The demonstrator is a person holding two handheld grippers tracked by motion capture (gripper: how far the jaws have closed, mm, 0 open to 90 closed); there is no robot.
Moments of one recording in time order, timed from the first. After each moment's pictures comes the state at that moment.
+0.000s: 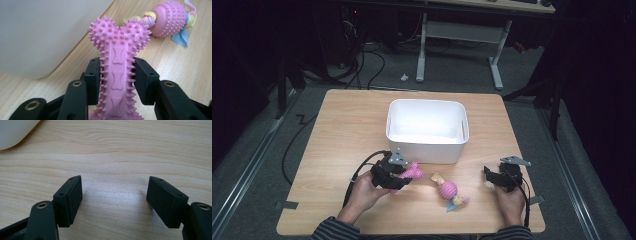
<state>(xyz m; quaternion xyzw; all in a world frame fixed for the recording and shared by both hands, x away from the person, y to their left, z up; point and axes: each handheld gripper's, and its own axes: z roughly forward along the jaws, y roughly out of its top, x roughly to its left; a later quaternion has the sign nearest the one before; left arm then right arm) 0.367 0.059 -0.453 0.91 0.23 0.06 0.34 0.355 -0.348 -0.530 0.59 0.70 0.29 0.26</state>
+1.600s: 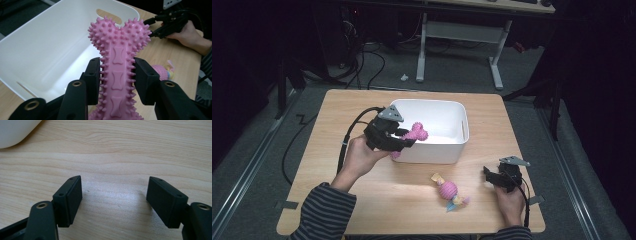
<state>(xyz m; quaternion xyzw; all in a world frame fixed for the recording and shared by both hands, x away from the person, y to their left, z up) 0.411 0.061 -0.337 0.89 0.22 0.08 0.40 0.354 -0.346 -0.530 0.58 0.71 0.29 0.27</state>
